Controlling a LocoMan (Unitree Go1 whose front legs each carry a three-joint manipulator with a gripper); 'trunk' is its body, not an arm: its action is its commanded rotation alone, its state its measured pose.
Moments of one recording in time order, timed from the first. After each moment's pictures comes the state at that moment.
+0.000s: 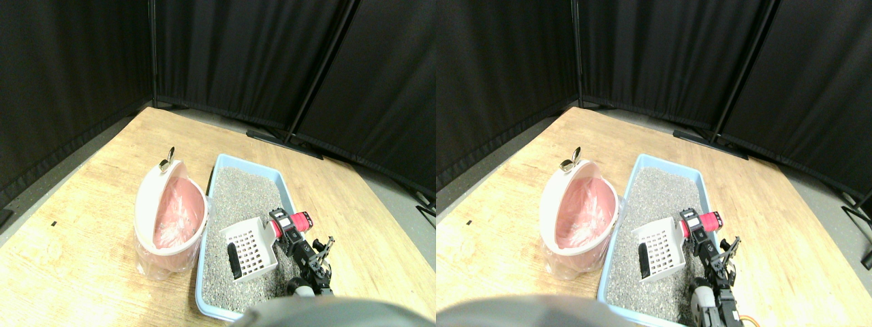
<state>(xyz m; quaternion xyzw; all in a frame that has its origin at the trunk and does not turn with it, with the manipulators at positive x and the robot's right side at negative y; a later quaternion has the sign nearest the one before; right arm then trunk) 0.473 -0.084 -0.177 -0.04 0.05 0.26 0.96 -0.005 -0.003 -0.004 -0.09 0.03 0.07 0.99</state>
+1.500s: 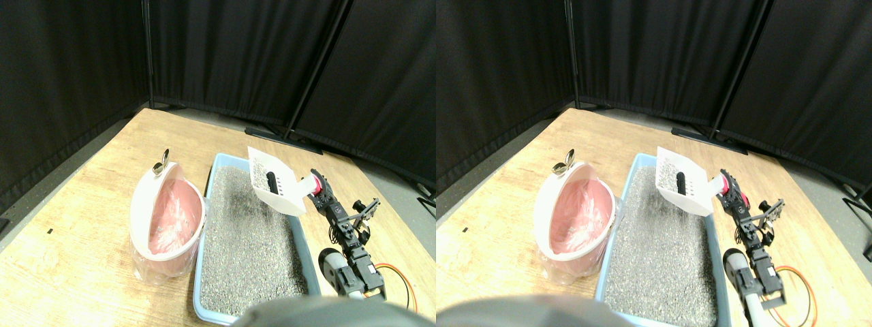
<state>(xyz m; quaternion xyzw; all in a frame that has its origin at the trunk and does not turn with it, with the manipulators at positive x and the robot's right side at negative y) 0.522 -0.153 -0.112 0.27 -0.01 0.12 0.96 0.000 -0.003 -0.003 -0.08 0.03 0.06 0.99</state>
